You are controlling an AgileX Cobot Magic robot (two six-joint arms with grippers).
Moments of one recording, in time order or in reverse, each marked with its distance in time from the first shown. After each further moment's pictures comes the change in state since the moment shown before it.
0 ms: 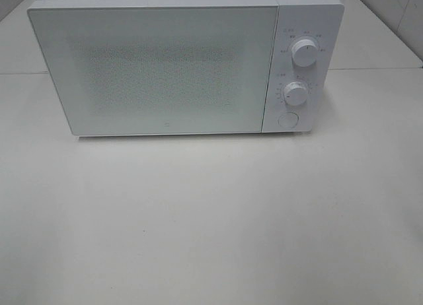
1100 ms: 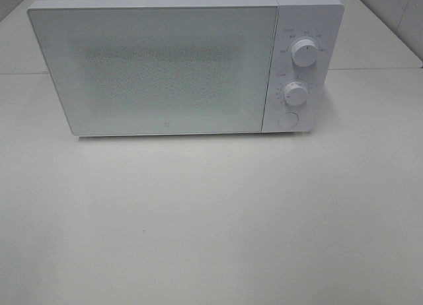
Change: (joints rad) left arm 0.000 0.000 0.000 0.000 0.000 0.000; right arm -0.157 -0.583 0.180 0.087 0.148 -0.110
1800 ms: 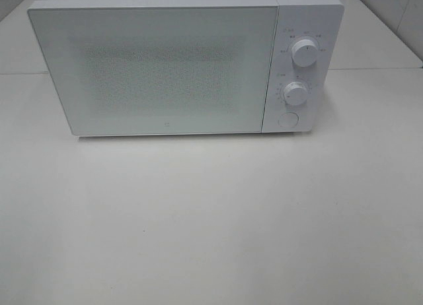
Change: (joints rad) left arm 0.000 0.000 0.000 0.000 0.000 0.000; right arm 0.000 -0.477 0.111 -0.015 -0.042 -0.038
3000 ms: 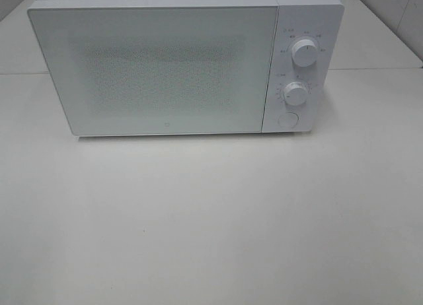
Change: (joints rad) left arm 0.000 0.000 0.000 0.000 0.000 0.000; right arm 0.009 0.000 -0.002 0.032 -0.025 -0.041
